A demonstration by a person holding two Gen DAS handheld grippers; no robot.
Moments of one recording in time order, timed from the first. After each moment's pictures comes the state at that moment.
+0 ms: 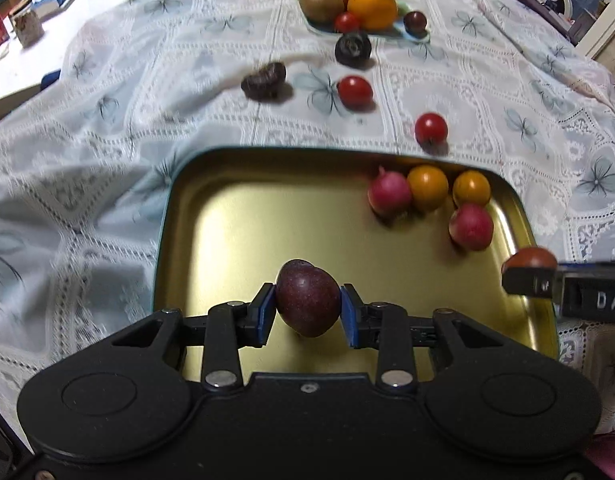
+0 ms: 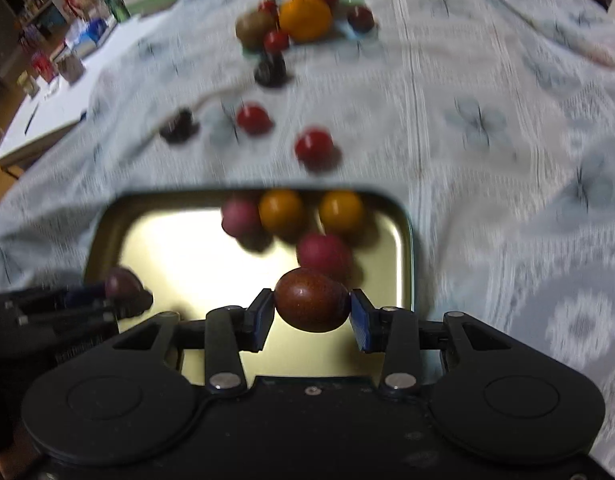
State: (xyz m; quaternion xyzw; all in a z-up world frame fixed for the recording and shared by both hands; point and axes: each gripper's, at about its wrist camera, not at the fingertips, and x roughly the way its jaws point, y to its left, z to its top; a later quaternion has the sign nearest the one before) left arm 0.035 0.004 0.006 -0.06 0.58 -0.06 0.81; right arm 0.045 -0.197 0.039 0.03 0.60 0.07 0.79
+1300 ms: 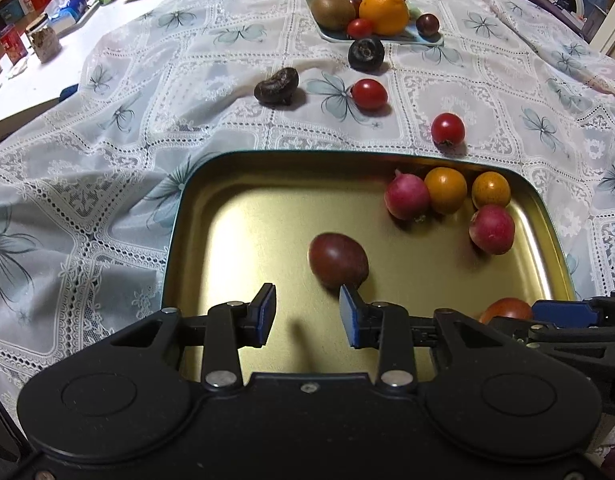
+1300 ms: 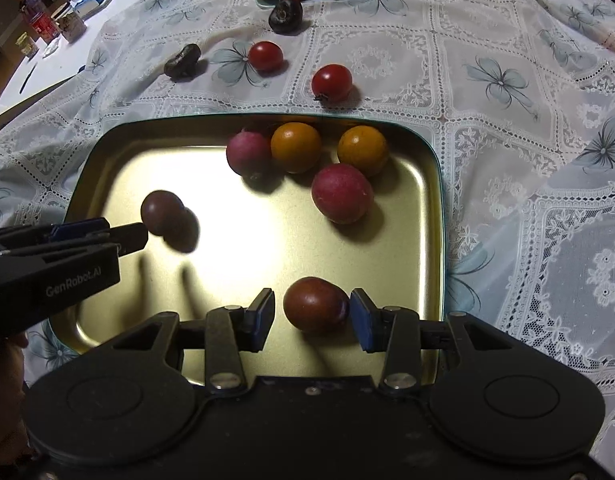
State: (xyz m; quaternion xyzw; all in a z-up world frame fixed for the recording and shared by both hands) left arm 0.031 -0.004 0.002 -0.03 0.56 -0.03 0.83; right arm 0.020 -0.176 0.011 0.00 0.62 0.07 0.78
